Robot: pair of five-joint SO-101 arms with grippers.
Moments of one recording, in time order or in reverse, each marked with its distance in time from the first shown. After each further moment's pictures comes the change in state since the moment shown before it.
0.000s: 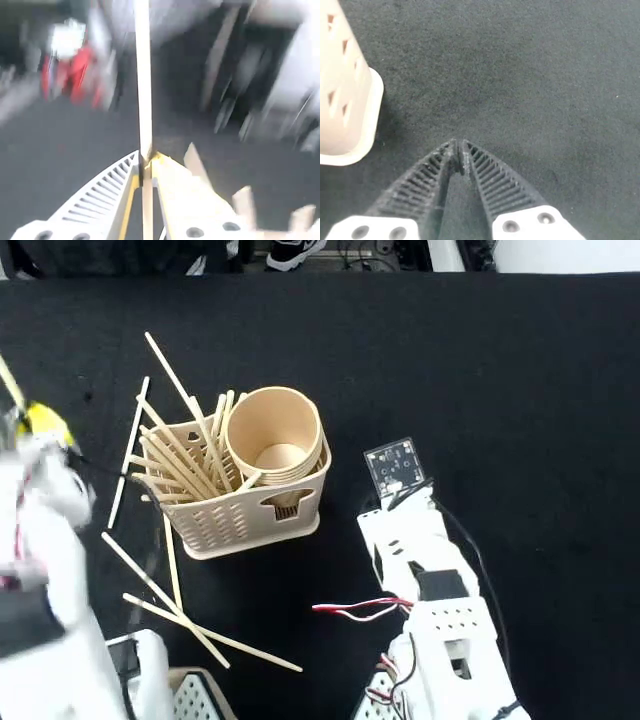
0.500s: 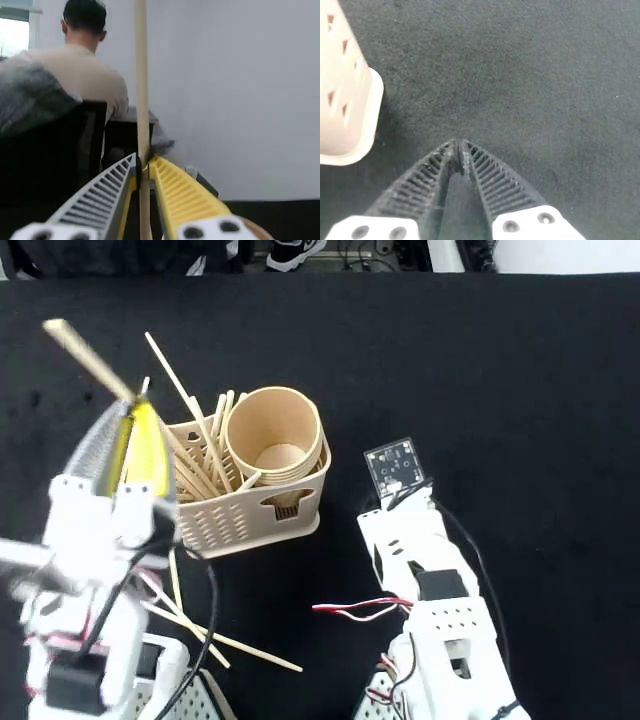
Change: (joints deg) left arm 25.5 -19.3 24.6 -20.0 4.7; right arm 0.0 0.0 0.0 0.0 0.0
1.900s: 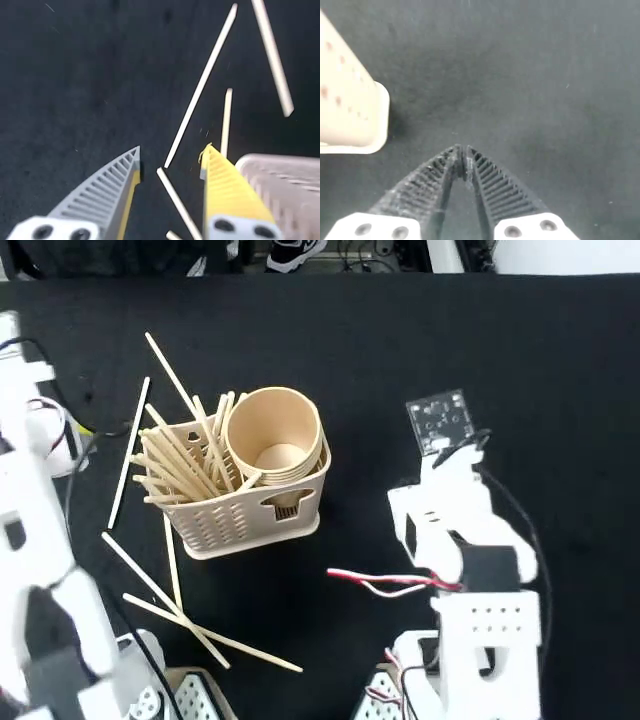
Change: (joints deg) left arm -33.4 74.7 -52.0 49.8 -15.3; right arm 5.4 0.0 -37.1 43.3 -2.5
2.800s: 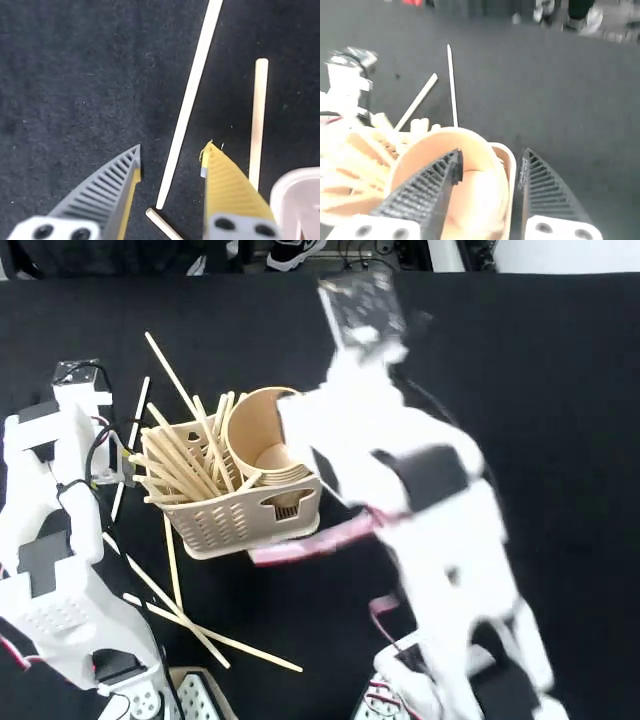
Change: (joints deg) left arm 2.7 32.7 -0.1 -15.1 -5.1; right arm -26.9 37.5 -50.5 5.9 -22.6
